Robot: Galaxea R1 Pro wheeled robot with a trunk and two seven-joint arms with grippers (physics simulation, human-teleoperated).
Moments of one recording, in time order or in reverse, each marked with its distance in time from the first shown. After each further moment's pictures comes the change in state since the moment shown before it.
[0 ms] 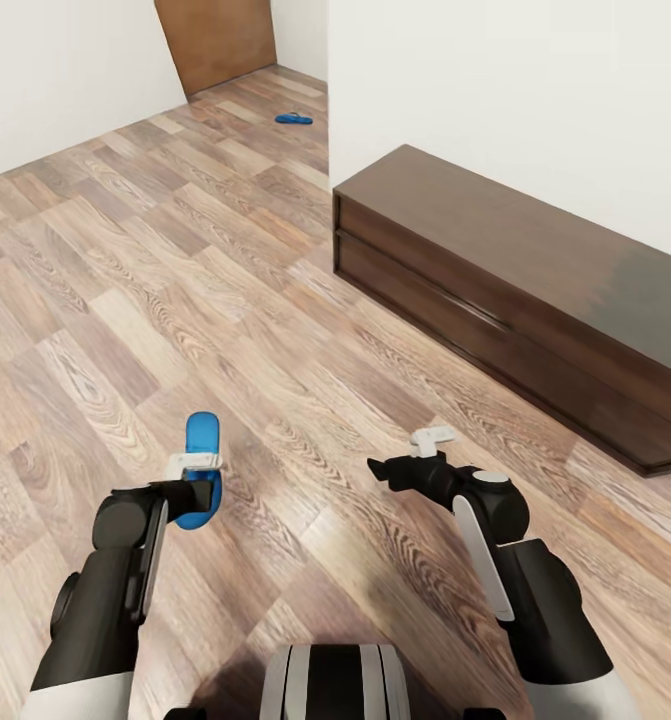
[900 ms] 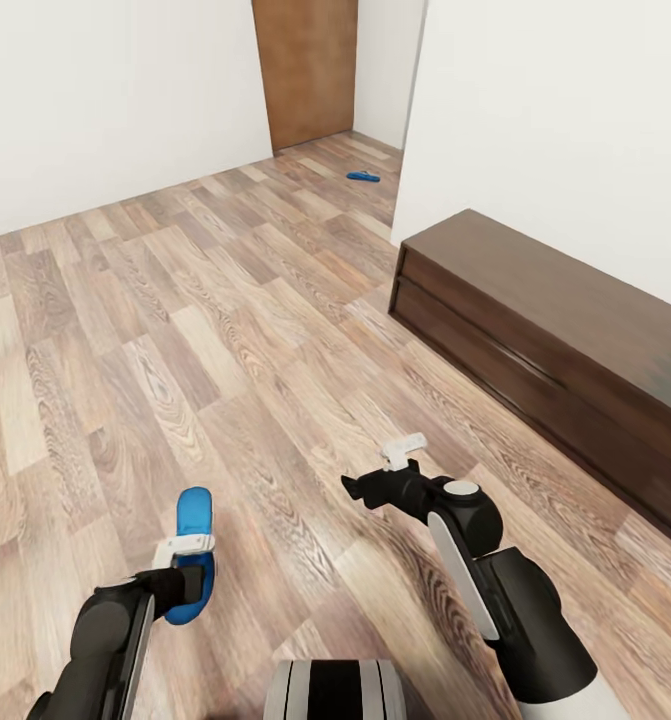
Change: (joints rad) left arm 0.280 -0.047 0.065 -0.032 0.033 -0.085 0.007; right arm 0.008 -0.008 0.148 0.000 0.001 -0.006 -0.004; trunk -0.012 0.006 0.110
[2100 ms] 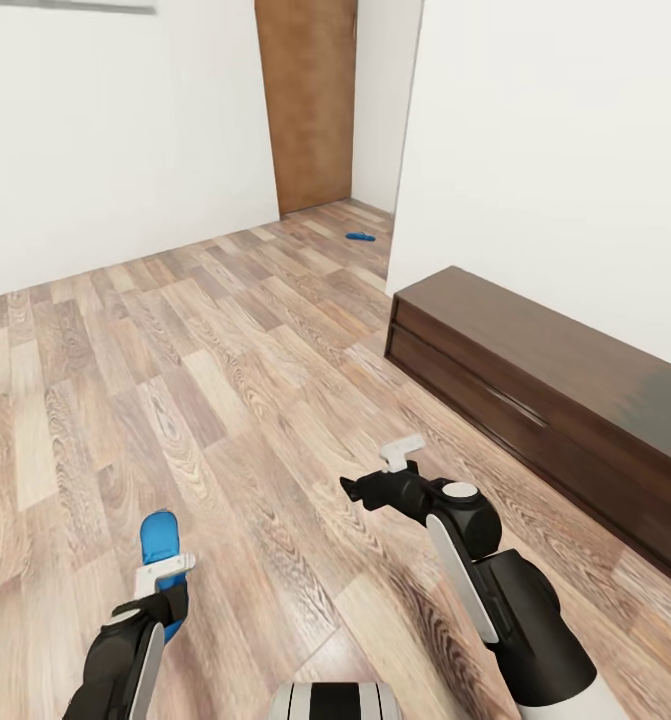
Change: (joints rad) left arm 0.028 0.000 0.021 0.189 0.255 -0.264 0.438; right arm 0.005 -0.001 0.007 0.001 0.002 -0.010 0.001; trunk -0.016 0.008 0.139
